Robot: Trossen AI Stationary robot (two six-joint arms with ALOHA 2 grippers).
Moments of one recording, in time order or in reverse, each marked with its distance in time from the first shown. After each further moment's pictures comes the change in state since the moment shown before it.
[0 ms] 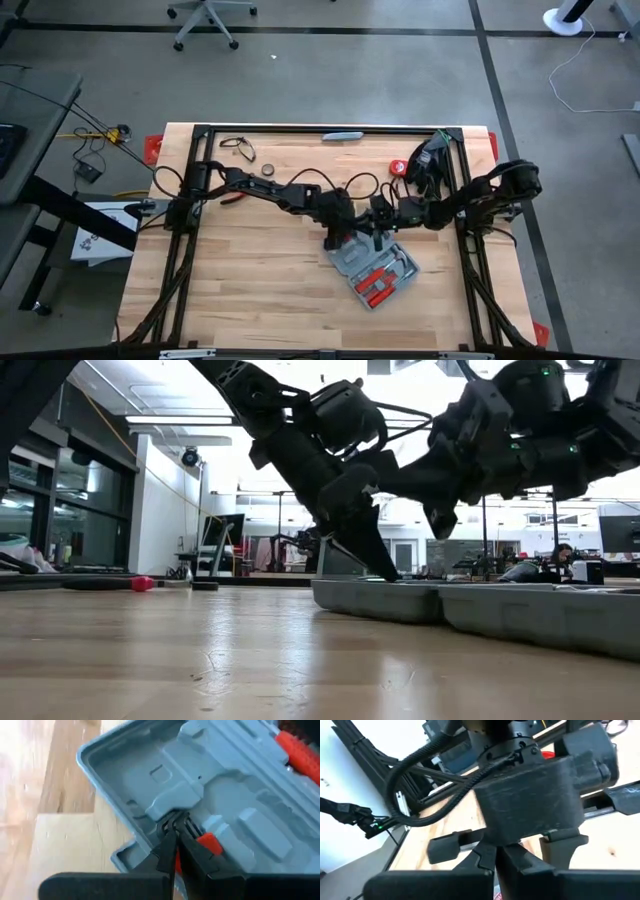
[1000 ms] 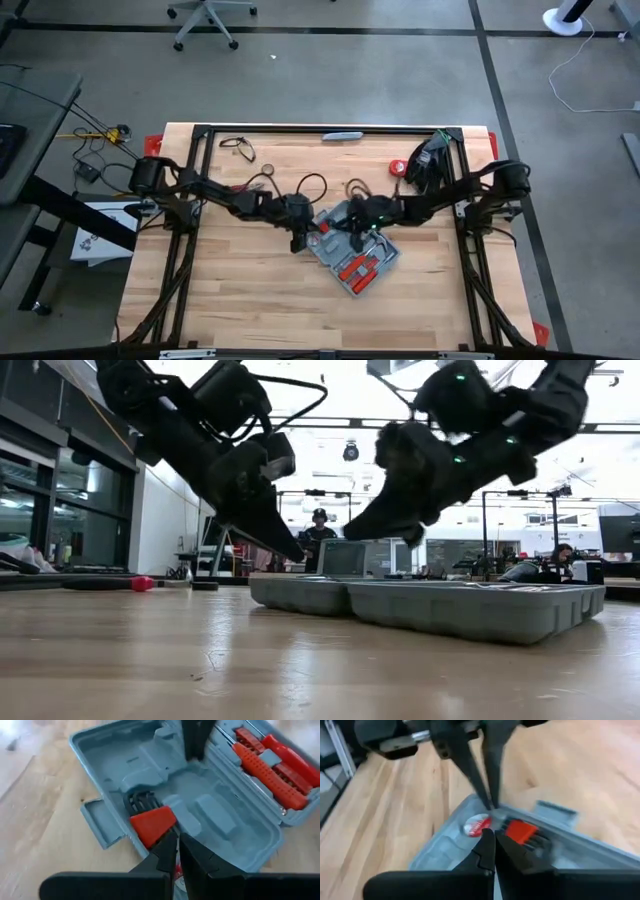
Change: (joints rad) left arm -0.053 -0.408 -0.604 0.383 -0.144 -0.224; right arm -0.029 0.096 0.297 -0.565 -0.017 -0.155
